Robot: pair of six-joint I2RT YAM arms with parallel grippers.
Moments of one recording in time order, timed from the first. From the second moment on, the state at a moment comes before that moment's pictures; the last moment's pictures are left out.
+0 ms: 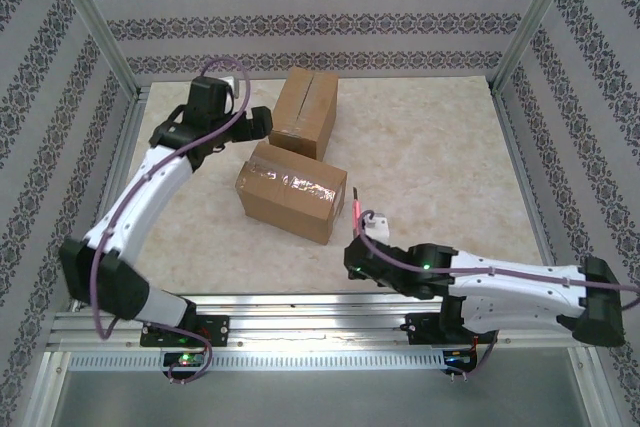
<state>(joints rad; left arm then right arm) -0.28 1.50 1.45 -0.68 0.00 -0.38 1.27 1.03 0.71 -0.66 0.39 1.14</state>
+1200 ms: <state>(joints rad) -0.19 1.48 1.10 -0.53 0.07 -0.40 0.73 1.38 0.88 -0.38 0.33 0.92</state>
